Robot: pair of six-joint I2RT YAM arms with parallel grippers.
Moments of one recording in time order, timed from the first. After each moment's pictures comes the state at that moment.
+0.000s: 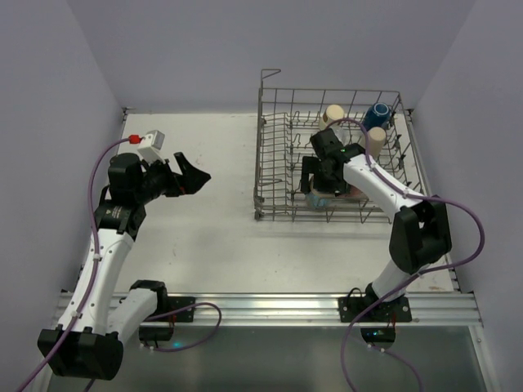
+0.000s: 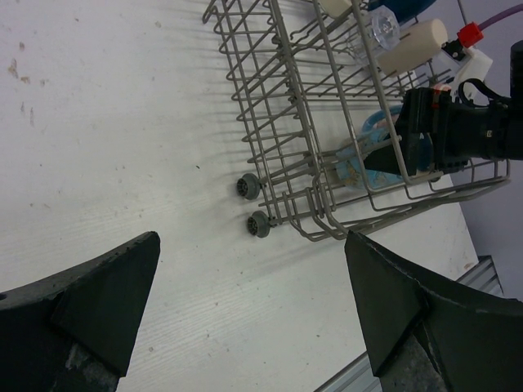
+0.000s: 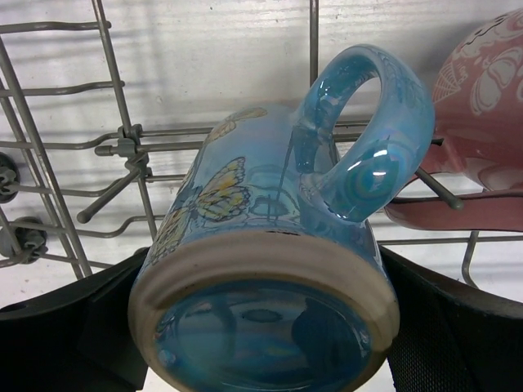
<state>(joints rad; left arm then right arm) -0.07 0.91 0.90 -0.40 0.49 -0.43 0.42 1.67 1.34 -0.85 0.18 0.48</state>
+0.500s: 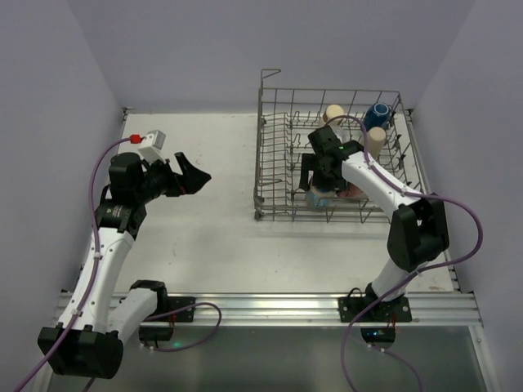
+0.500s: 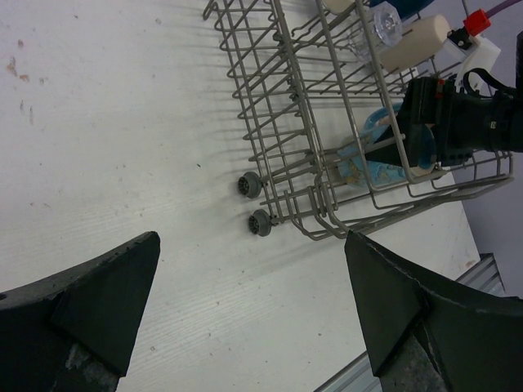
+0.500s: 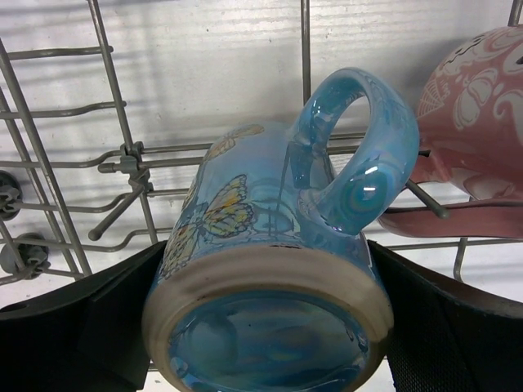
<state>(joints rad) -0.07 0.92 0.90 -0.40 0.49 -0.42 0.43 1.70 1.38 -0.87 0.21 0.49</state>
